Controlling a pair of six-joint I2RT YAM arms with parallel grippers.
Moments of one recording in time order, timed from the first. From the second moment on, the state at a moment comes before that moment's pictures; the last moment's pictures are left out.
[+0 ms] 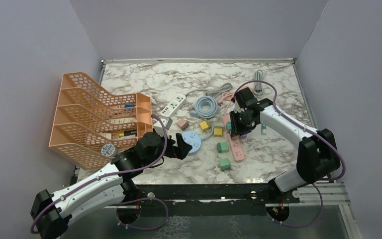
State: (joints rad) left arm -0.89 0.70 0.44 -0.15 -0.10 -0.60; right arm 0.45 1.51 1.06 -0.79 -0.08 0.25
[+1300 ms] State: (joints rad) left arm -0.89 0.70 0.44 -0.15 -0.10 -0.60; right arm 0.57 1.65 1.12 -0.82 0.15 0.39
